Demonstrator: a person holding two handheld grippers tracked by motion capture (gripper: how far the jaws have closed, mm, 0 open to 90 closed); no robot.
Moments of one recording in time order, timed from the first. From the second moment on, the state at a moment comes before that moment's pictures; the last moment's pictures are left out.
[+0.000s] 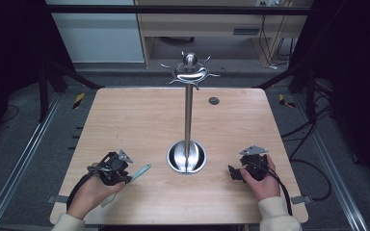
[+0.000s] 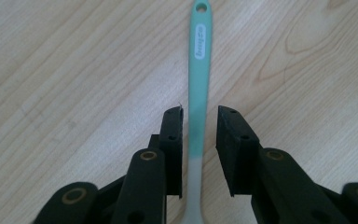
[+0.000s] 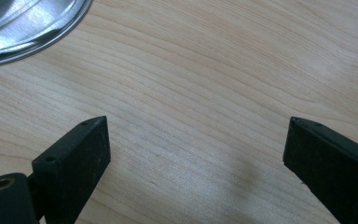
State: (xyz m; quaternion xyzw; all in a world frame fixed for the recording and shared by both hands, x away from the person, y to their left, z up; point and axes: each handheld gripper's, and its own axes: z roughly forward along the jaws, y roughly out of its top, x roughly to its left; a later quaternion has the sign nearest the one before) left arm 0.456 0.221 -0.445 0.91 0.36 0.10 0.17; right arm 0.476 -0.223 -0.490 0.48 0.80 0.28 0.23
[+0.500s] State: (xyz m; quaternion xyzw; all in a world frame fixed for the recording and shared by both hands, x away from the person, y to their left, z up) left arm 0.462 0.221 -0.455 0.92 0.36 0.07 0.12; right arm 0.476 -0.223 -0.490 0.48 0.80 0.29 0.23
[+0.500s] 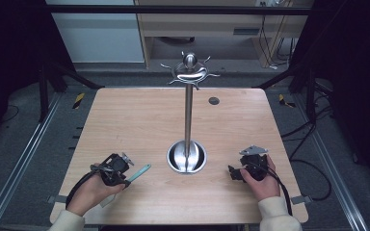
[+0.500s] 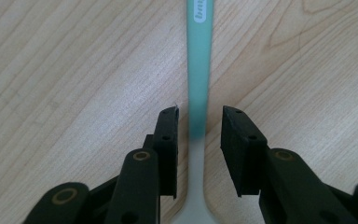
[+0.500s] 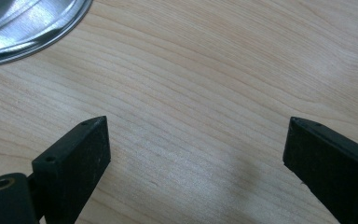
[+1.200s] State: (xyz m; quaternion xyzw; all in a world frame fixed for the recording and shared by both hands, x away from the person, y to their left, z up) left arm 0.465 0.225 -0.461 0.93 0.35 0.04 0.10; right arm 0.476 -0.223 -0.490 0.48 0.80 0.28 0.23
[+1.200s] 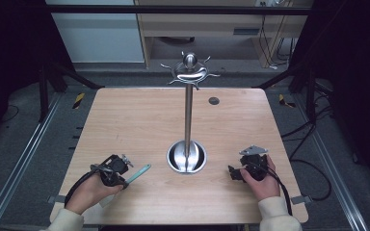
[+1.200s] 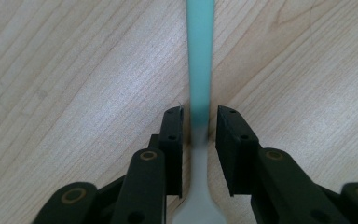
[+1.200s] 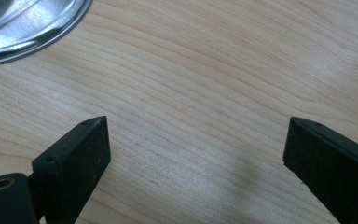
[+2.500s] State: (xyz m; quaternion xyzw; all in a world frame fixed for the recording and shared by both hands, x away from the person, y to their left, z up) left arm 0.454 0.228 -0.427 0.92 0.34 0.10 0.19; right arm 0.476 -0.223 -0.491 0.48 0.80 0.28 0.23
